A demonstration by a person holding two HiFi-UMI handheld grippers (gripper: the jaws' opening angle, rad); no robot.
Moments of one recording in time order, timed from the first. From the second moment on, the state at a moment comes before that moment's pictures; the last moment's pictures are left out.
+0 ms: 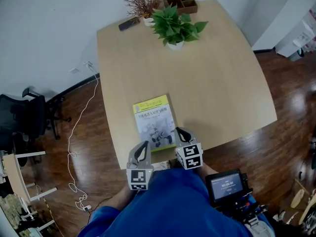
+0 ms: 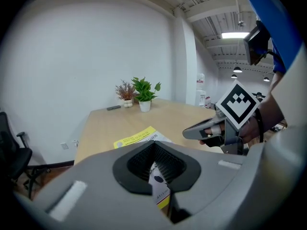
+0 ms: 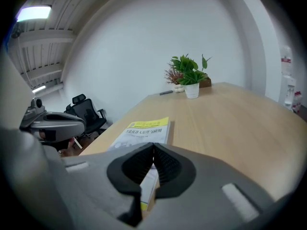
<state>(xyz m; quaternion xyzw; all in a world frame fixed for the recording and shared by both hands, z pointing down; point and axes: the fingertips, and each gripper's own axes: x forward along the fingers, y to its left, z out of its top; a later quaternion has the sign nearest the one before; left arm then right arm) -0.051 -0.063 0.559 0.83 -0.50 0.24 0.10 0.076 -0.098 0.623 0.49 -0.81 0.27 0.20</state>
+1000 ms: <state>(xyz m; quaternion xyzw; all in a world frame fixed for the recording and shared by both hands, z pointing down) -0.060 -0.091 0.571 0.78 -0.55 0.25 0.13 0.057 -0.146 0.687 0.39 -0.80 0.36 0.29</state>
